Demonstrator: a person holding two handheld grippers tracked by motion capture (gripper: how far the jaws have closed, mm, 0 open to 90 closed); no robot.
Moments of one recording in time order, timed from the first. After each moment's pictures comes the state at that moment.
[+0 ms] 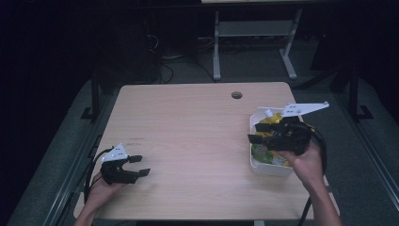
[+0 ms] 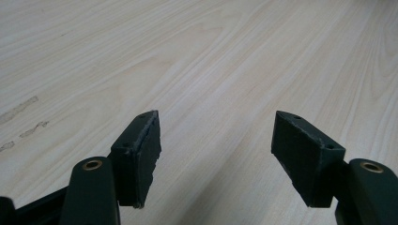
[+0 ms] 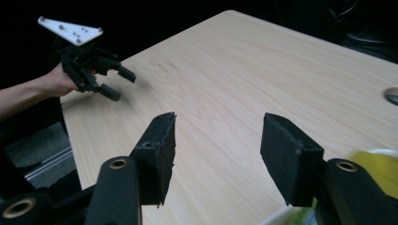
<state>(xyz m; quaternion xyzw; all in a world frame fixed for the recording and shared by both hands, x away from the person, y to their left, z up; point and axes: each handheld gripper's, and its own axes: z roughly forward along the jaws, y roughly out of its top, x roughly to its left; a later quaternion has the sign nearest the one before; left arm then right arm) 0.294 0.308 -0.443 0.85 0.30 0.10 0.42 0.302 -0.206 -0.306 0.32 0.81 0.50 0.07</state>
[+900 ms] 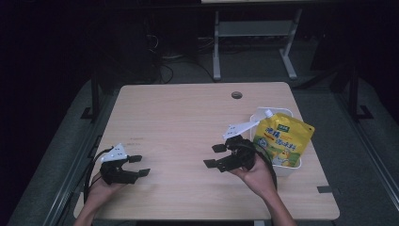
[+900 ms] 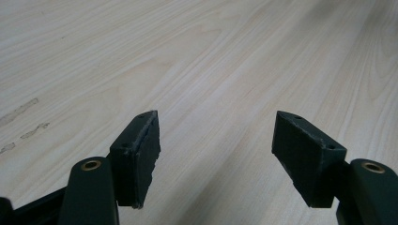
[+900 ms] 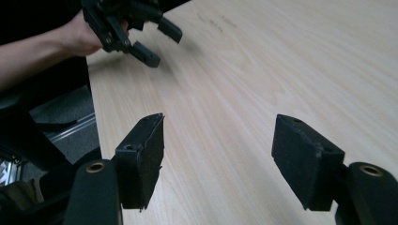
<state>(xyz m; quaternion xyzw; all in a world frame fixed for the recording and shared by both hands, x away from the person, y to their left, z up) 0.293 0.309 -0.442 0.85 0.30 0.10 0.42 0.304 -0.094 -0.368 0.26 0.85 0.45 -0.01</state>
